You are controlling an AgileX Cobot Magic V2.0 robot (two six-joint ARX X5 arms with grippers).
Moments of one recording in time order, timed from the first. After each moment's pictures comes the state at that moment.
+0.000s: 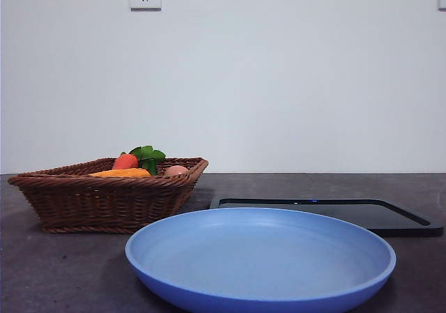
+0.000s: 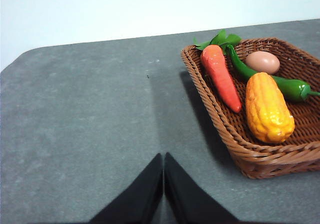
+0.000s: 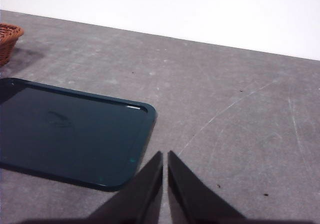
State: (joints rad) left arm 0.12 0.00 0.04 -0.19 0.21 0.11; right arm -0.08 0.01 0.02 -0.15 -0.23 -0.11
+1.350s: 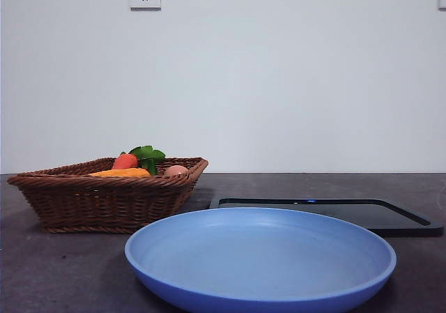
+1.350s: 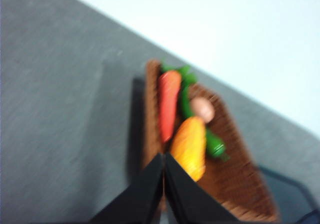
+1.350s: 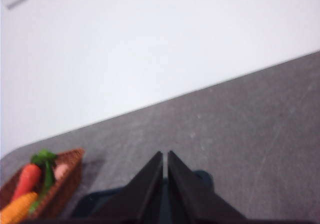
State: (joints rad) left arm 0.12 0.01 0.13 -0.21 0.33 -0.52; right arm -0.08 0.01 0.15 -0.08 -0.25 0.44
